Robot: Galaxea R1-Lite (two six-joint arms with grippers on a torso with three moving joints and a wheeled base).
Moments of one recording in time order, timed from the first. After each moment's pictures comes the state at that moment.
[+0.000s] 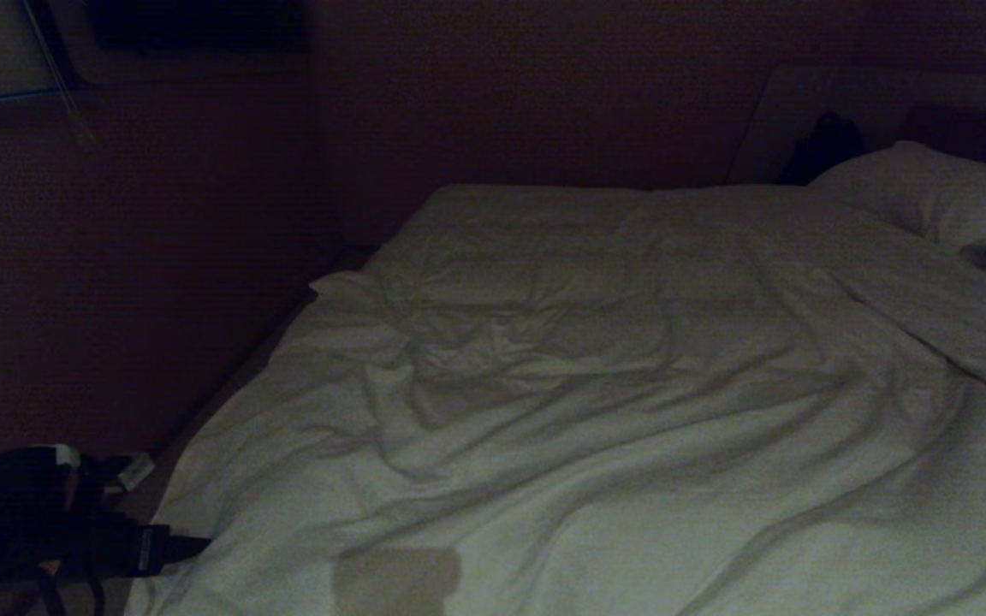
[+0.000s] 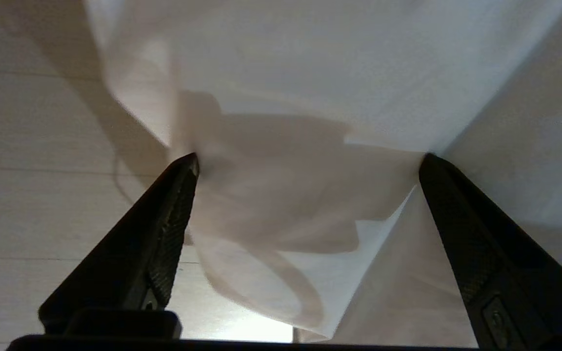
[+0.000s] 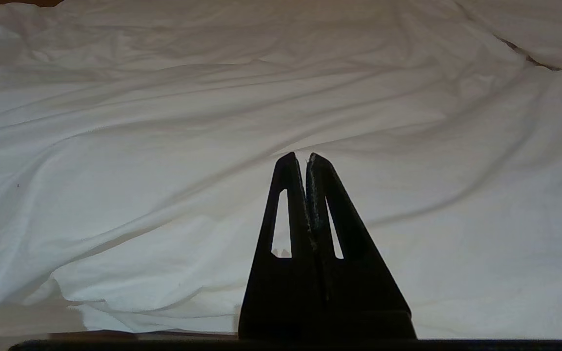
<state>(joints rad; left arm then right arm) 0.49 2.15 -0.59 -0.52 -0.42 0.34 0.00 0.00 0.00 0.00 0.01 -0.01</state>
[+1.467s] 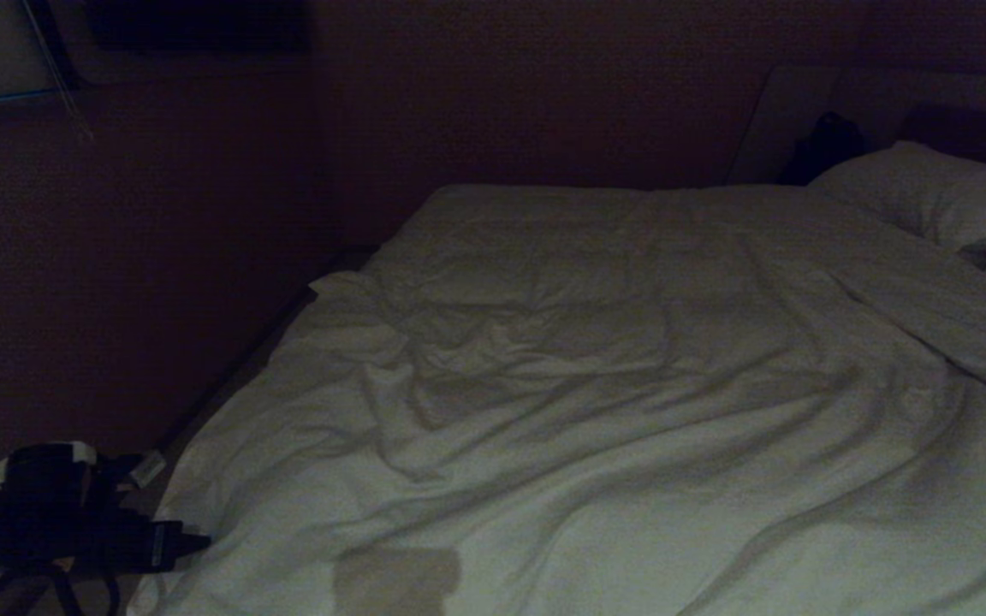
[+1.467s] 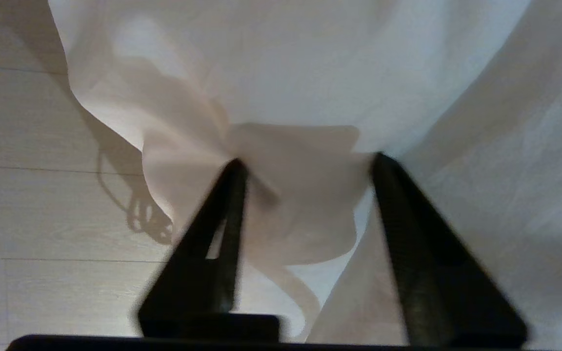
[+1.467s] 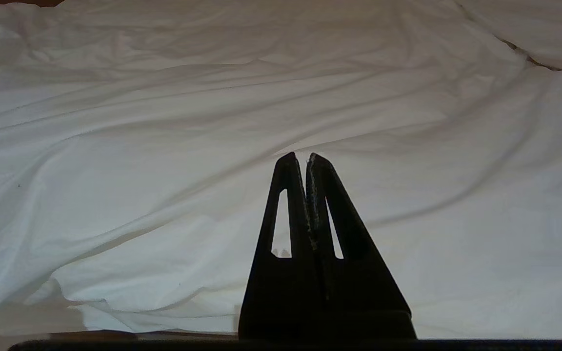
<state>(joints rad) 0.45 2.15 -0.59 -0.52 -0.41 0.29 0.00 0.00 0.00 0.00 0.01 -0.01</state>
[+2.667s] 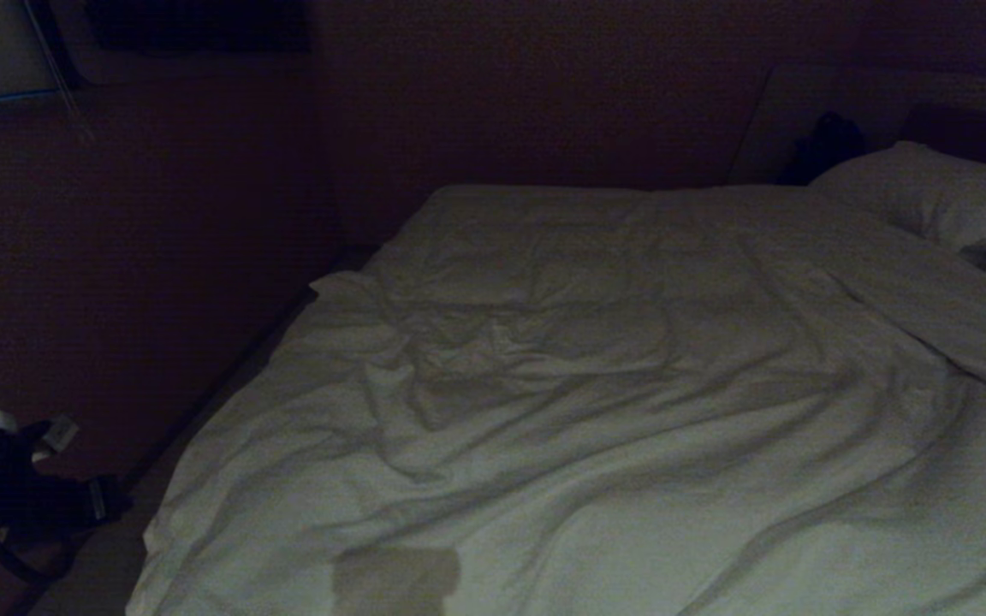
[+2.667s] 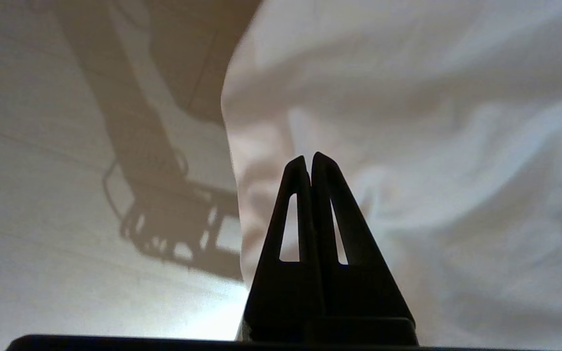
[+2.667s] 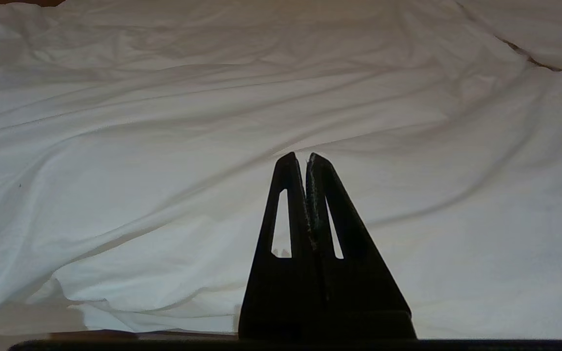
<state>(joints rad) 0.58 2.03 -0.68 -0.45 -0.41 0.08 0.00 0.00 0.00 0.00 0.01 -0.01</state>
